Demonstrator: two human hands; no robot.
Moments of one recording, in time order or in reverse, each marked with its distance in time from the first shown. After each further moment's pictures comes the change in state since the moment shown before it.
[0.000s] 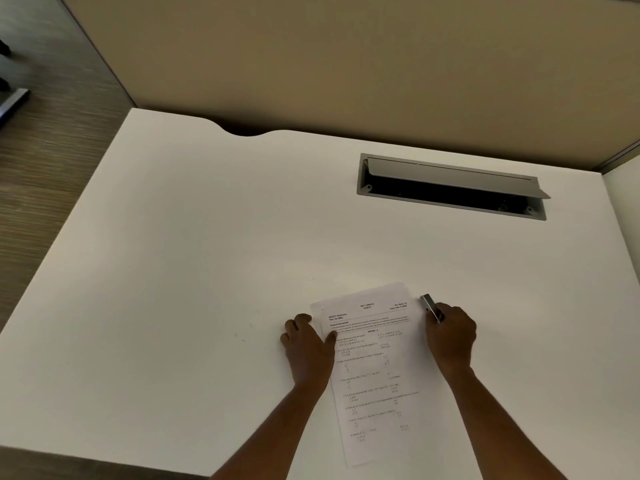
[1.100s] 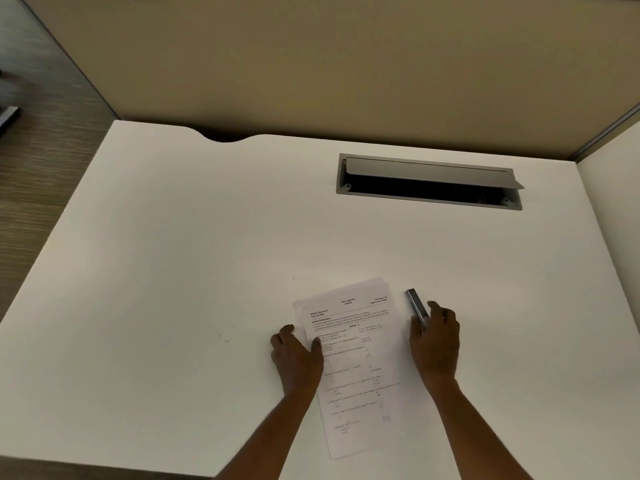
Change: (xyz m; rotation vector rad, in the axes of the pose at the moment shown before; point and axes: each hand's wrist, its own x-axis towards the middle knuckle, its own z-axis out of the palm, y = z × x) left_hand -0.029 0.001 0.011 -0.105 0.017 -0.108; right_hand -0.029 0.024 -0.004 -0.010 0.051 0.003
